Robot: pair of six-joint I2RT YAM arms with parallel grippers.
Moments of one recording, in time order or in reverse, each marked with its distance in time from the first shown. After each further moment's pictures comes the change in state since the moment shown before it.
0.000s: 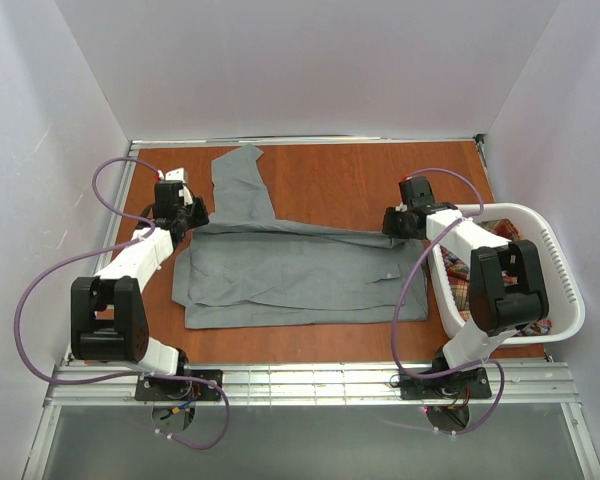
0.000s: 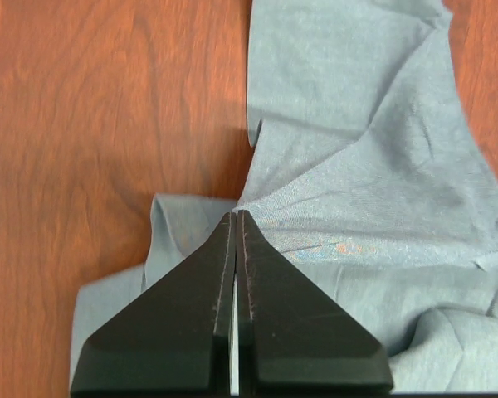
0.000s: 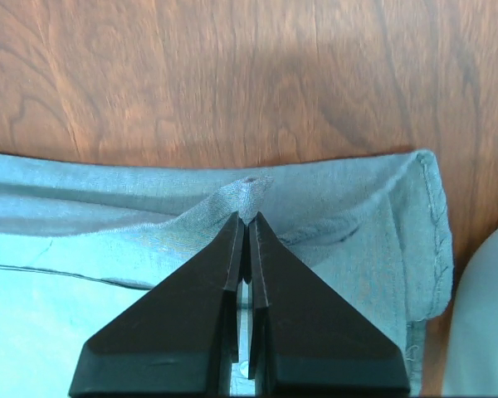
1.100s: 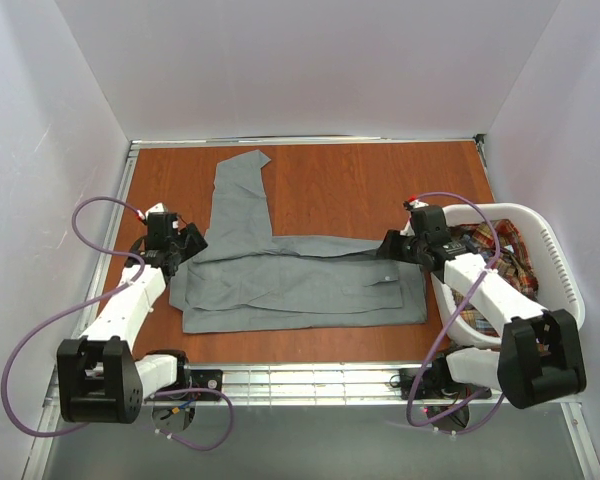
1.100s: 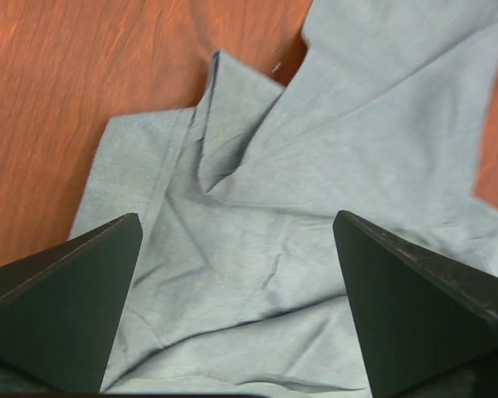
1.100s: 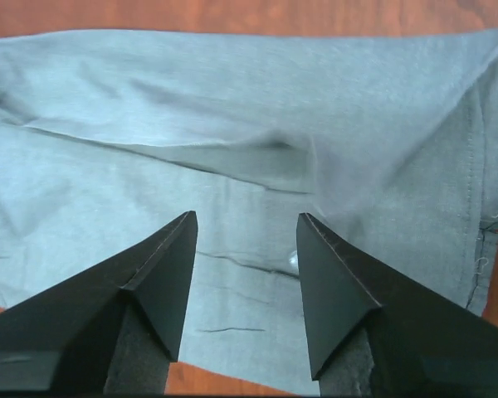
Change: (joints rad) left arm 0.000 -0.313 -0.235 -0.213 -0.097 -0.270; right arm 0.039 -0.400 -0.324 0.068 -0.160 0.063
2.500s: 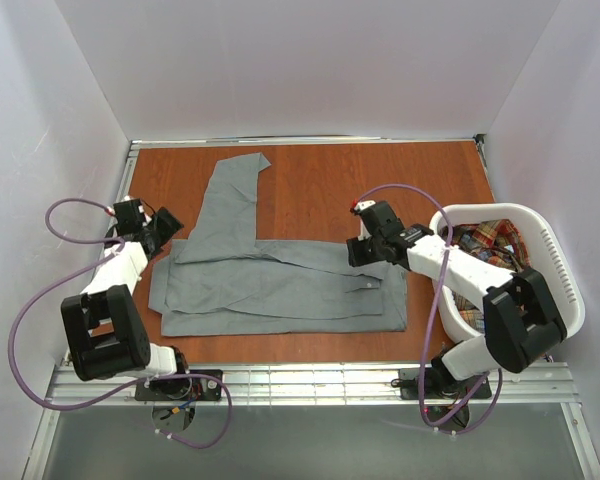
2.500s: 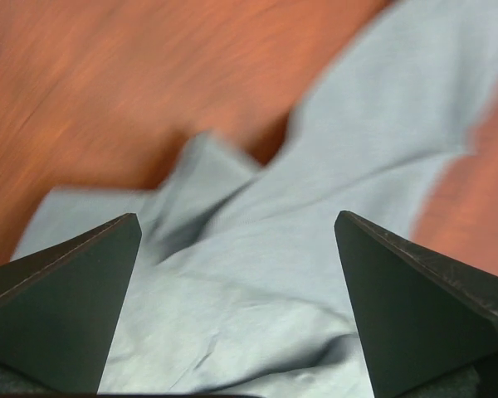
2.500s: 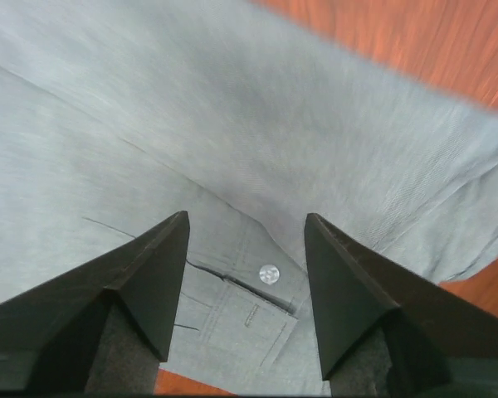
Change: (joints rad) left arm 0.281 0.240 0.100 0.119 0.211 -0.055; right arm 0.306 0.208 0.178 -0.128 0.174 -0.169
